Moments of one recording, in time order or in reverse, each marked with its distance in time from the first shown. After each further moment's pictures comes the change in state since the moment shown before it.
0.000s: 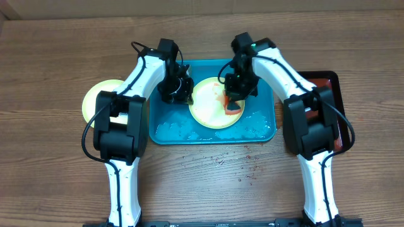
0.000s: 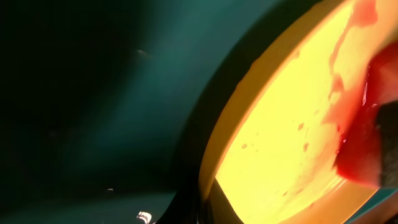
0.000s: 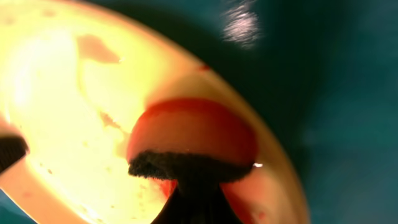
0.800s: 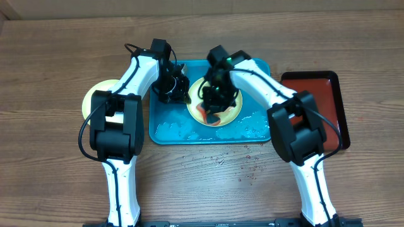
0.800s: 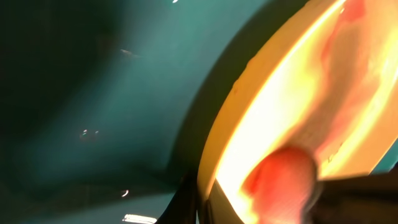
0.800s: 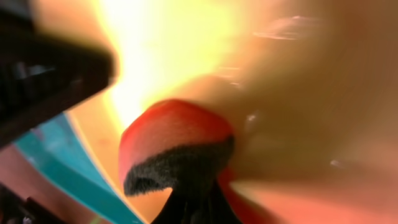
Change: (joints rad) left arm 0.034 0.005 -0.010 0.012 0.064 0.004; right arm 0.114 -0.003 -0.039 0.035 -0.135 -0.022
